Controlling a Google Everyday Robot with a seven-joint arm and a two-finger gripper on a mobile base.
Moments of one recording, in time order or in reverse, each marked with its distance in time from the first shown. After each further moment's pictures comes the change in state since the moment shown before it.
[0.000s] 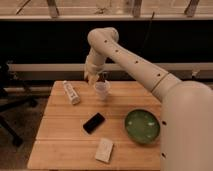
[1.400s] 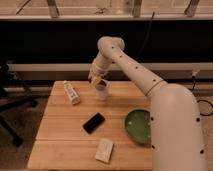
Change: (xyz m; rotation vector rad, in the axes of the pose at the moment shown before) arm 0.046 -0.025 0.055 0.025 -0.110 0.210
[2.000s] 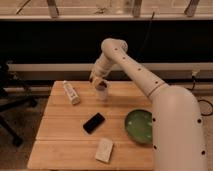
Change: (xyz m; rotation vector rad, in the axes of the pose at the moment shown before) arm 0.008 -0.002 0.001 0.022 -0.042 0.042
